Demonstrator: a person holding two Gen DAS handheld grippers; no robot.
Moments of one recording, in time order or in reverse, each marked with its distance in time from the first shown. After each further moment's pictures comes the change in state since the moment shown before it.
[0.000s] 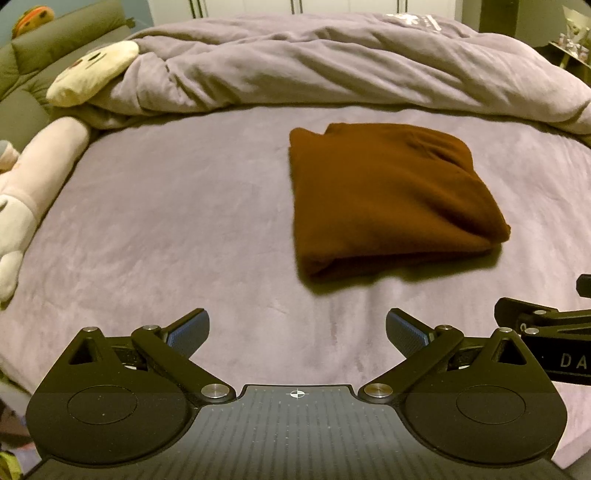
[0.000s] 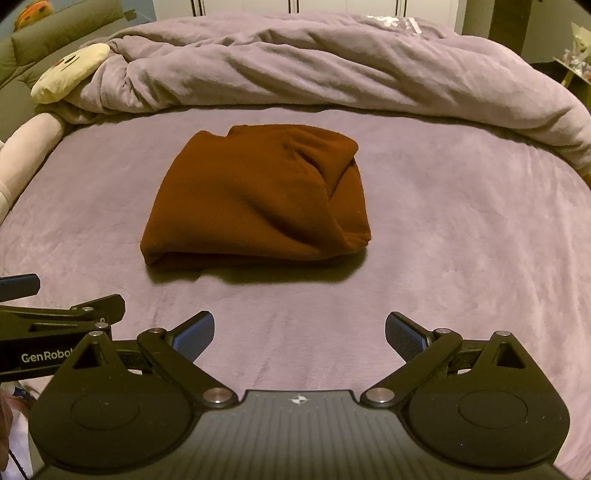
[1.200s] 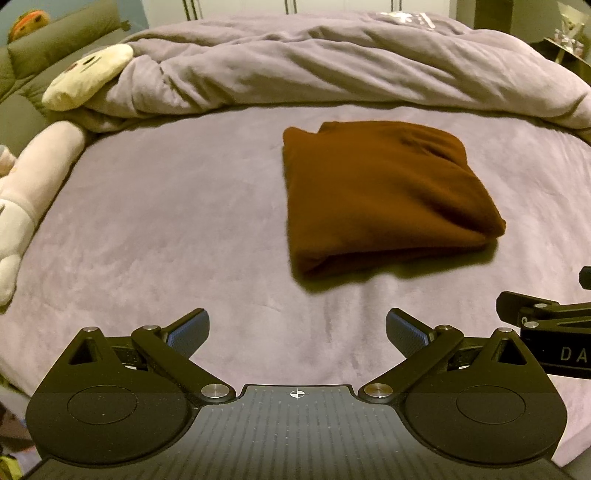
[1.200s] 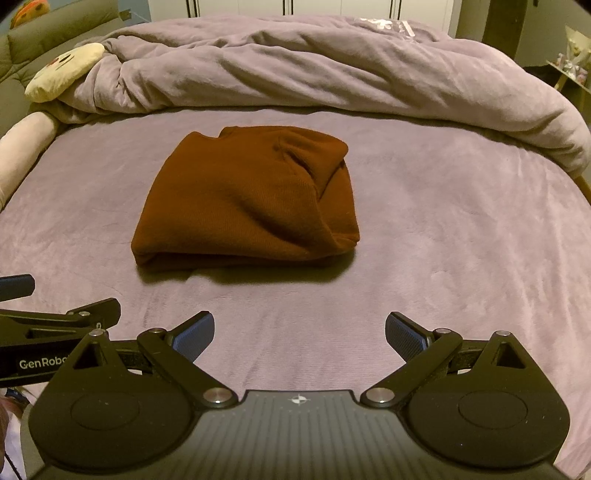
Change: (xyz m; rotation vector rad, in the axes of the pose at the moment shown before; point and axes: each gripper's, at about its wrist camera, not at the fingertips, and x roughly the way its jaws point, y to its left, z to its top) left arm 0.000 -0.004 -0.003 0.016 -0.002 -0.009; right arm -0.002 -0.003 -0.001 -0.006 -0.007 -0.025
